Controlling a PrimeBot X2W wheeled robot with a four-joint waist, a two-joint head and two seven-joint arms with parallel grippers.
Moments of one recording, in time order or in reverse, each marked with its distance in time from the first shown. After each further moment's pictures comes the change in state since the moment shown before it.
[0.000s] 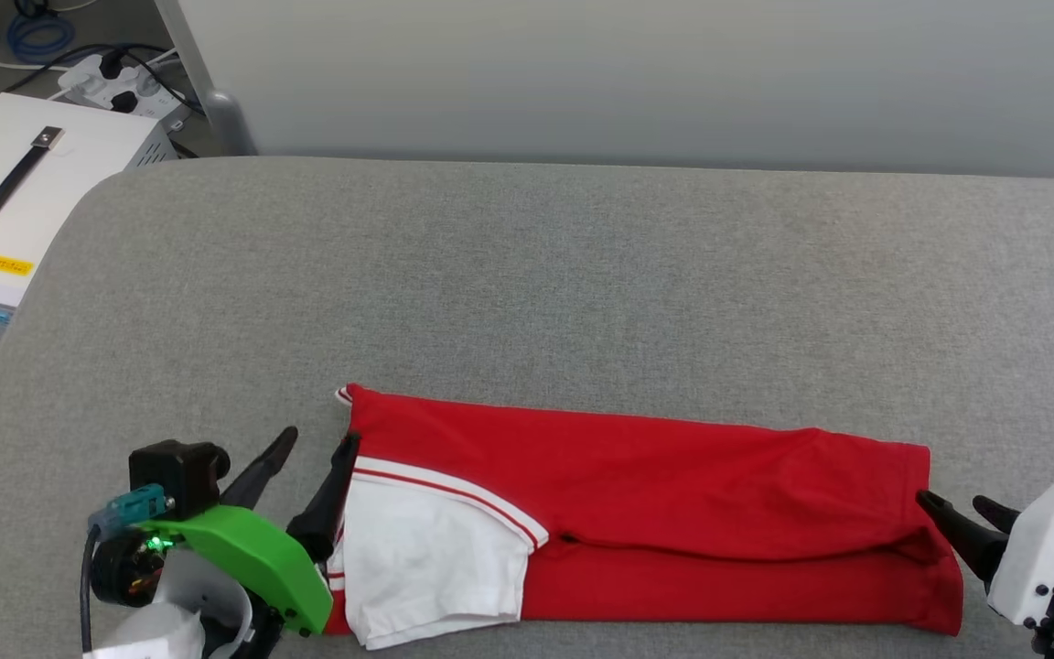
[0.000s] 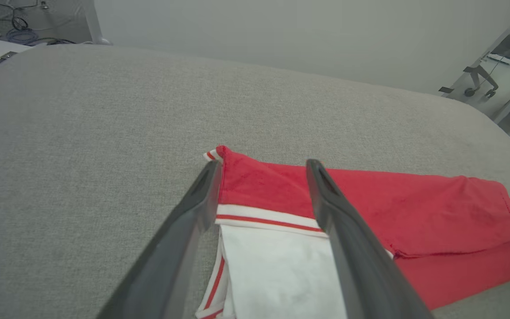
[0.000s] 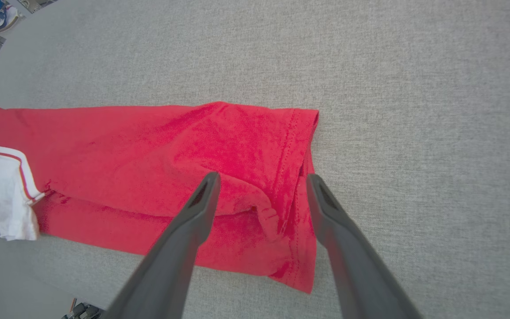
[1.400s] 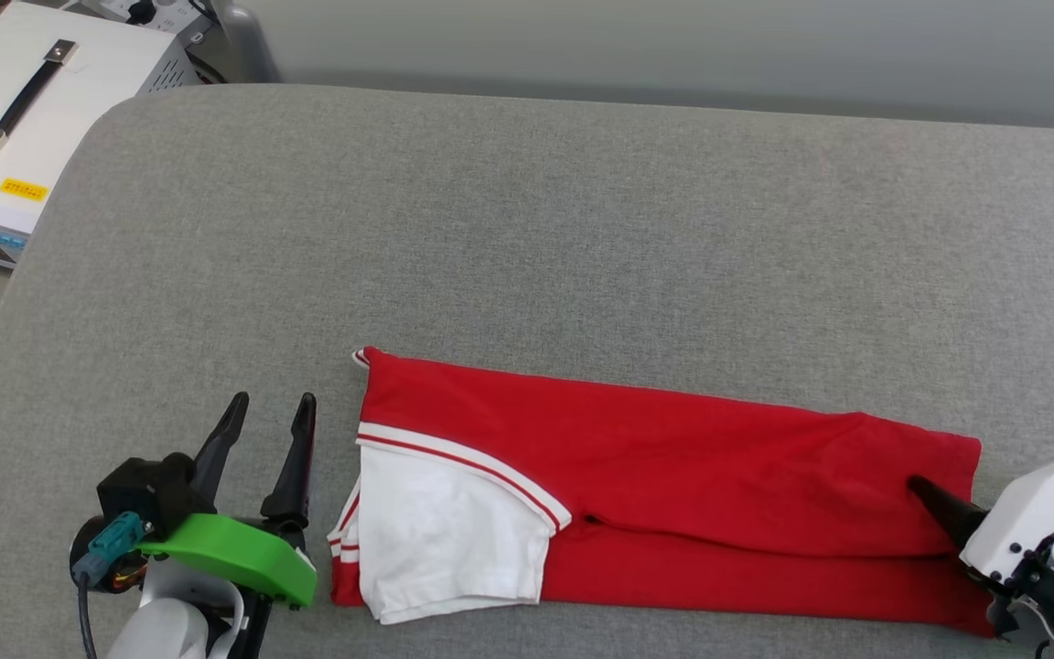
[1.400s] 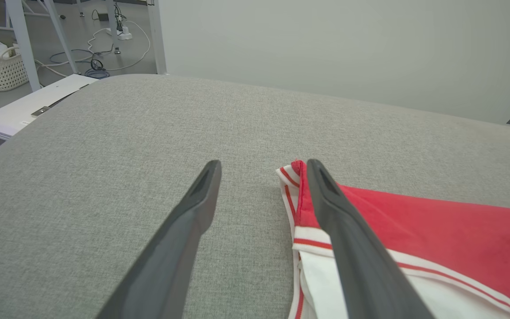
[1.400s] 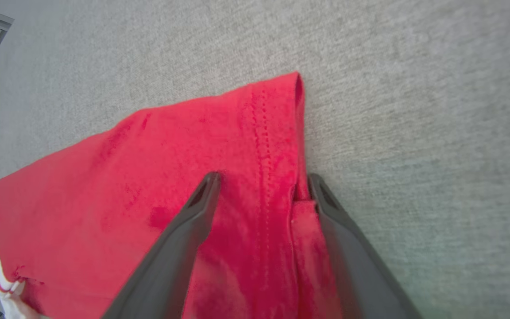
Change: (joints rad) left arm 0.029 -0.298 0.377 0.251 0.429 -0.250 -0.206; right arm -0.166 0.241 -0.230 0.343 -0.111 -0.001 0.011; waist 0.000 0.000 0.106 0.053
